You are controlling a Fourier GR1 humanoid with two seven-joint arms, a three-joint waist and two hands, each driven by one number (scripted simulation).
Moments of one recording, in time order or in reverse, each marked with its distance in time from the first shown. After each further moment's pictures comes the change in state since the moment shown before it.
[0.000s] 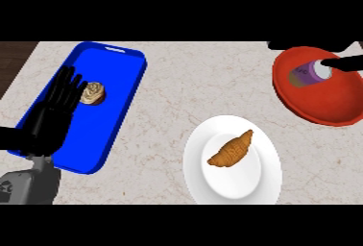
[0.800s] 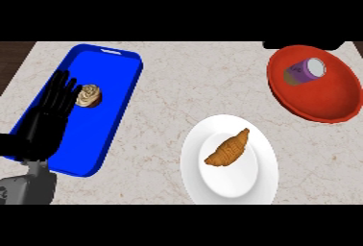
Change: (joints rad) left arm 0.034 0.003 0.017 -0.011 0.000 -0.006 -0.014; right arm 0.205 -0.307 -0.182 0.102 -0.164 0.200 -0.119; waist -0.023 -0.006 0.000
